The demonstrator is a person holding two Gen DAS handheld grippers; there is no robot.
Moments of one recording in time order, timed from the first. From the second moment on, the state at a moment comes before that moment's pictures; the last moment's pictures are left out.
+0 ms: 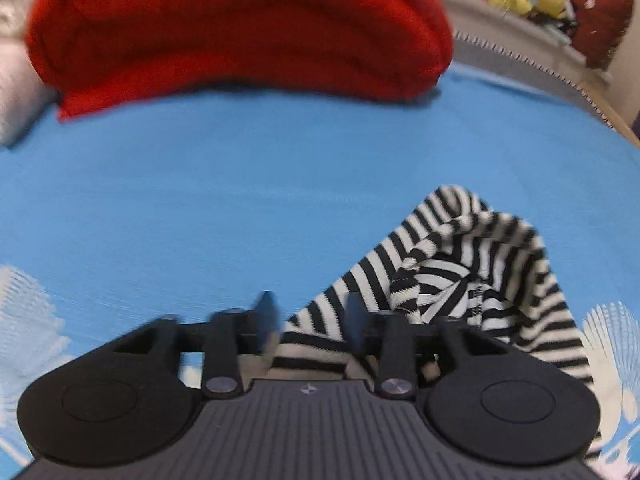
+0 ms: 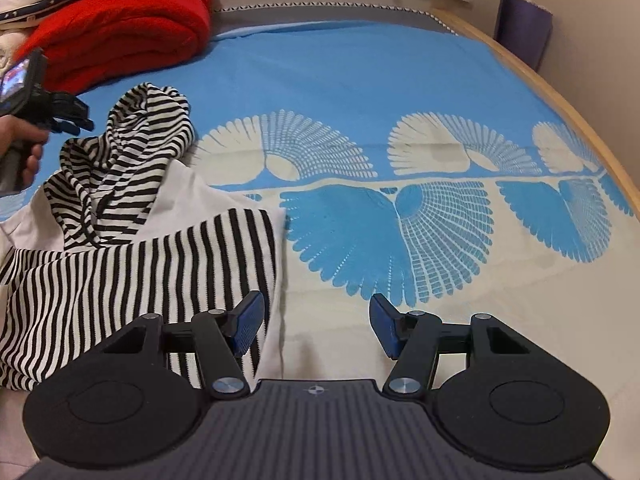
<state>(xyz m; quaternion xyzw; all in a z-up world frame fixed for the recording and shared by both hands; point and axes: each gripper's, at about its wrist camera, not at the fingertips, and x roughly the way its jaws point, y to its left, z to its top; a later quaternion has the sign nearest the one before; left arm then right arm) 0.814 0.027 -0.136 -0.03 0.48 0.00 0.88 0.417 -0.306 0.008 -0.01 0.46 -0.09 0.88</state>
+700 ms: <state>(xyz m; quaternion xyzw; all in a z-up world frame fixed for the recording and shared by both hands) 0.517 0.021 -0.014 0.14 0.30 -0.37 0.87 0.412 -0.307 0.045 0.03 0.42 -0.10 0.90</state>
